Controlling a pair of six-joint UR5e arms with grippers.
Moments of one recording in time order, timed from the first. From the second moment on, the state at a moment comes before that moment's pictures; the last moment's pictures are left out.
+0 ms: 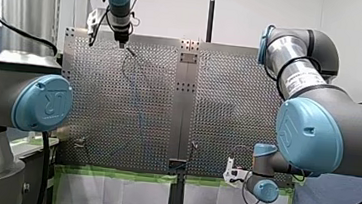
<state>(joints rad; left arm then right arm) -0.21 -1.48 -1.56 -3.60 -1.94 -1.80 1.83 -0.59 2.00 -1.25 1.39 1.69</state>
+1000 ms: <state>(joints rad) -0.23 -1.43 -1.66 -3.34 -1.89 -1.55 1.83 -0.59 2.00 -1.26 1.39 1.69</state>
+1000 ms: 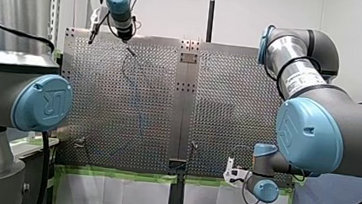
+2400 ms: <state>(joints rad) -0.31 -1.57 -1.81 -3.00 -1.90 -1.23 1.83 -0.59 2.00 -1.26 1.39 1.69</state>
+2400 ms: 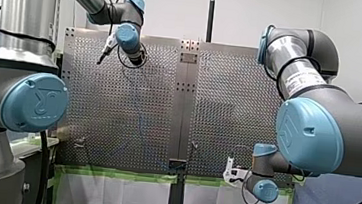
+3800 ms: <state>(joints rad) -0.24 -1.65 -1.81 -2.94 -1.87 -0.99 1.83 -0.59 1.99 -1.26 1.39 1.69</state>
